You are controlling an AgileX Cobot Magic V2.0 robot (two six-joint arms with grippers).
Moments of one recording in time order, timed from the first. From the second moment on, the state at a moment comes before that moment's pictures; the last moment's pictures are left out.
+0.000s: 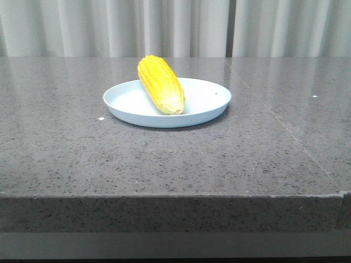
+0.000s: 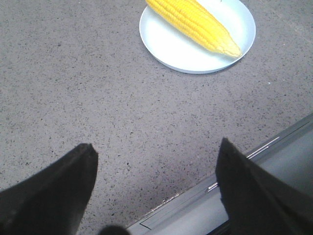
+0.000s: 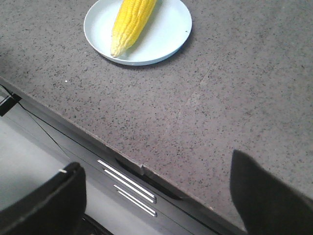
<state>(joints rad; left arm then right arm) -0.67 0.72 -0.97 0.17 1.03 -0.14 0.59 0.49 -0.85 -0.05 1.03 0.11</state>
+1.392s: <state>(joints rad) -0.67 0.72 -0.97 0.17 1.04 -0.08 0.59 0.44 -0.84 -0.05 1.03 0.02</state>
